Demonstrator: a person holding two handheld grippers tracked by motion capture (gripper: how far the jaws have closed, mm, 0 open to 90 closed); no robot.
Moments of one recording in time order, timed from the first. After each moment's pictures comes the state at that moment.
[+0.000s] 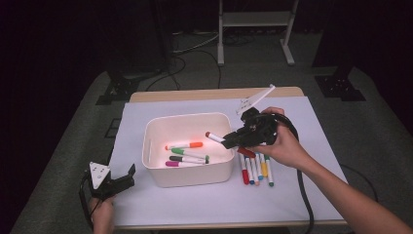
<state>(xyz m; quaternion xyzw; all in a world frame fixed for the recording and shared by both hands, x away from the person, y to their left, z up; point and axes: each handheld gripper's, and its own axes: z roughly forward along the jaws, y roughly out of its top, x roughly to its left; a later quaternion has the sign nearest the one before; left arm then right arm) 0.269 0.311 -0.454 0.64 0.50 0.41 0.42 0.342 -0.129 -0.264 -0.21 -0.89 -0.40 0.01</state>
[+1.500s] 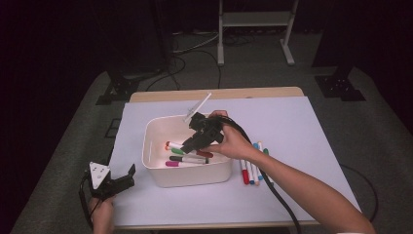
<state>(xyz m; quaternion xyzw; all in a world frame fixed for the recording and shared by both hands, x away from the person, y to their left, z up) 0.269 0.312 -0.454 0.64 0.50 0.41 0.42 0.382 -0.013 -0.311 -0.14 -0.92 -0.36 0.05</state>
